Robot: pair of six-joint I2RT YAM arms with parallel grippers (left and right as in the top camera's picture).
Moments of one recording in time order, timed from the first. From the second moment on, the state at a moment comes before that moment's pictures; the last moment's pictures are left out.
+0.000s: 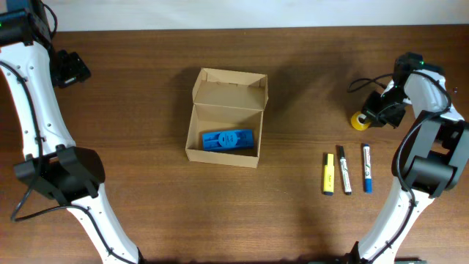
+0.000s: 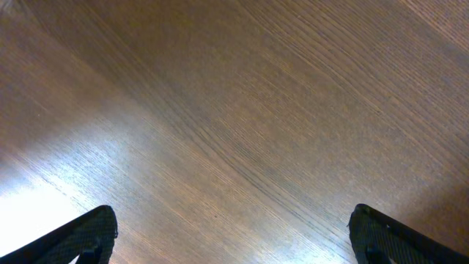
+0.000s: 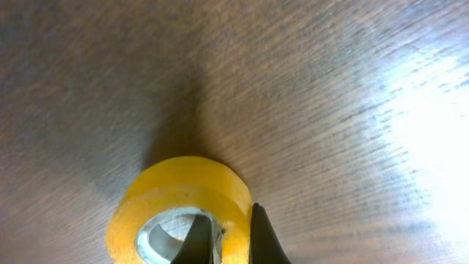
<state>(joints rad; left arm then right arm) 0.30 2.28 2.60 -1.68 -0.22 -0.31 -0.33 2.28 1.81 -1.14 -0.12 0.28</state>
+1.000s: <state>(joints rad) 0.30 2.28 2.60 -1.68 -0.22 -0.31 0.57 2.03 2.23 -1.34 -0.05 -0.68</state>
